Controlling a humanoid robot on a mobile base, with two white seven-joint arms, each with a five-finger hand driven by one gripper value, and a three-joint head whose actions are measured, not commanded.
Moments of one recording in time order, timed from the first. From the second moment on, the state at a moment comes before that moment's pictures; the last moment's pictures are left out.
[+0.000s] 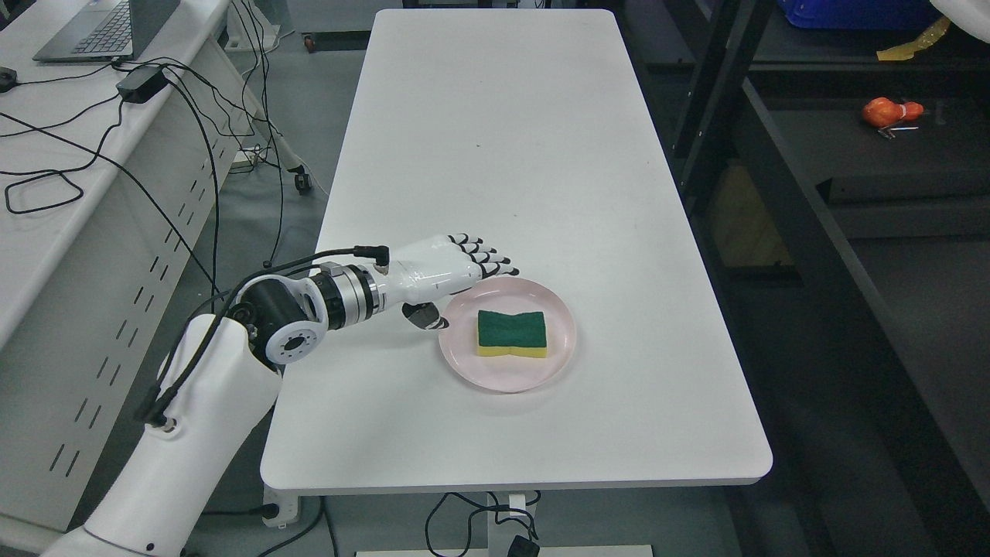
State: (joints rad) left arm -0.75 0.25 -0.45 -1.28 -0.93 -0.55 -0.53; right arm -0.07 0.00 -0.21 0.00 -0.11 0.08 -0.07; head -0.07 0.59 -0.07
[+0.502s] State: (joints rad) left arm -0.75 0.13 -0.55 -1.20 -0.97 -0.55 -0.53; right arm -0.07 0.00 -0.21 0.00 -0.11 0.08 -0.07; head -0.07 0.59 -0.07
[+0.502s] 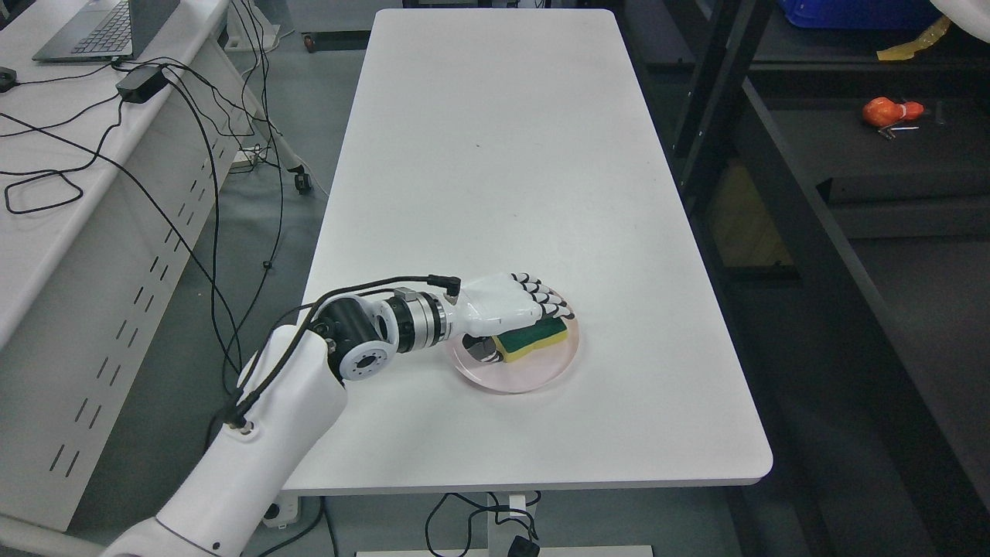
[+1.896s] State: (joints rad) left arm -0.74 0.09 -0.22 -1.23 -0.88 -0.74 -0.59; right arm -0.07 0.00 -0.21 0.00 -0.11 0.08 -0.07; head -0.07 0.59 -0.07
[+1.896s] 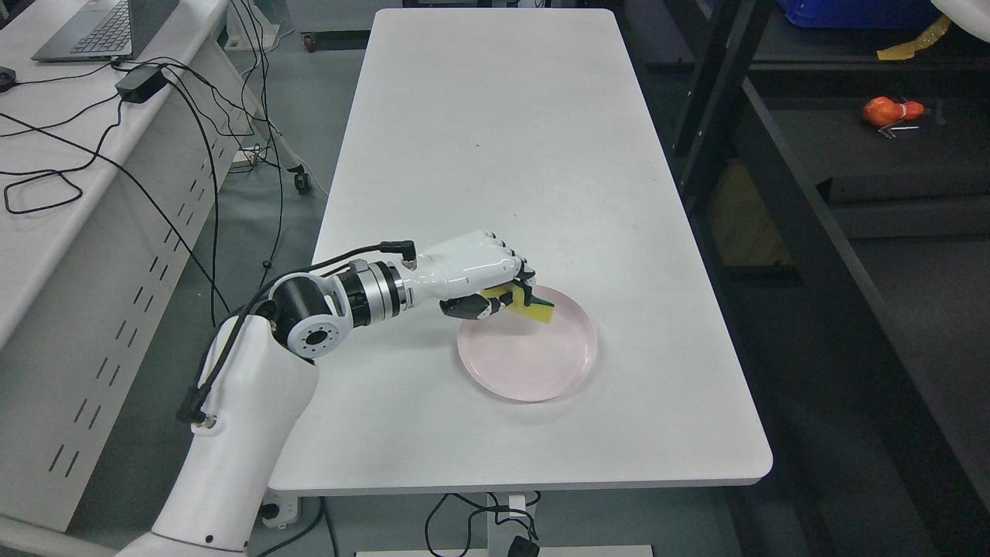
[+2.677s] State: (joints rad) left arm -0.79 0.08 -0.14 -1.31 -0.86 -0.79 -0.60; right arm -0.07 0.00 -0.21 0.00 -0.11 0.08 -0.07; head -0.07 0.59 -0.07
